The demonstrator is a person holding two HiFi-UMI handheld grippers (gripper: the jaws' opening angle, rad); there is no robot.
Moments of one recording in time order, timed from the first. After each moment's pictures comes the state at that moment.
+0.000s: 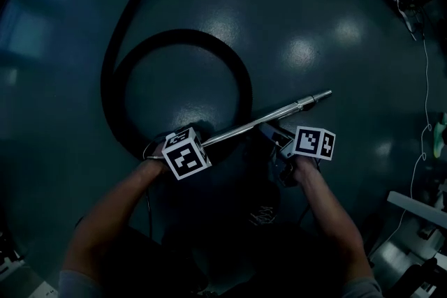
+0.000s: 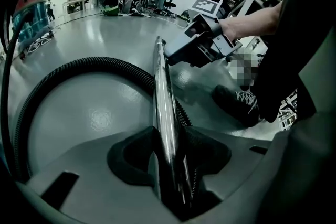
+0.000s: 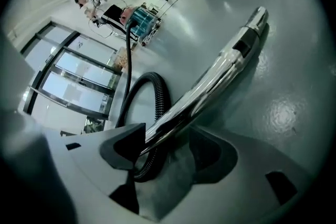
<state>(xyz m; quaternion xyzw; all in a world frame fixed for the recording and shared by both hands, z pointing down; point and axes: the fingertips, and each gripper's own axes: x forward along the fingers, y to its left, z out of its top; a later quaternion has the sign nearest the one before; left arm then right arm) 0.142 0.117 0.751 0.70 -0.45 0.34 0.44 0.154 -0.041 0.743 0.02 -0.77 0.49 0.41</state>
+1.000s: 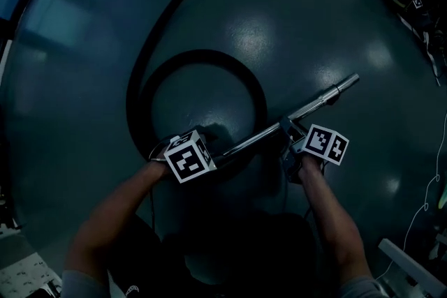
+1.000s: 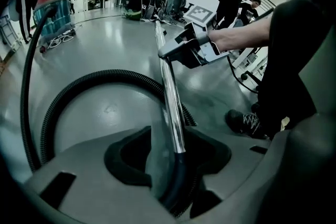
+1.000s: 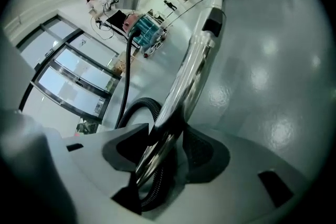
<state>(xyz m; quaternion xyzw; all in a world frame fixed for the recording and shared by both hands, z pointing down) 0.064 0.067 0.703 0.65 -0.51 0.31 0.47 0.042 -0.136 0.722 0.04 -0.81 0.44 0.38</state>
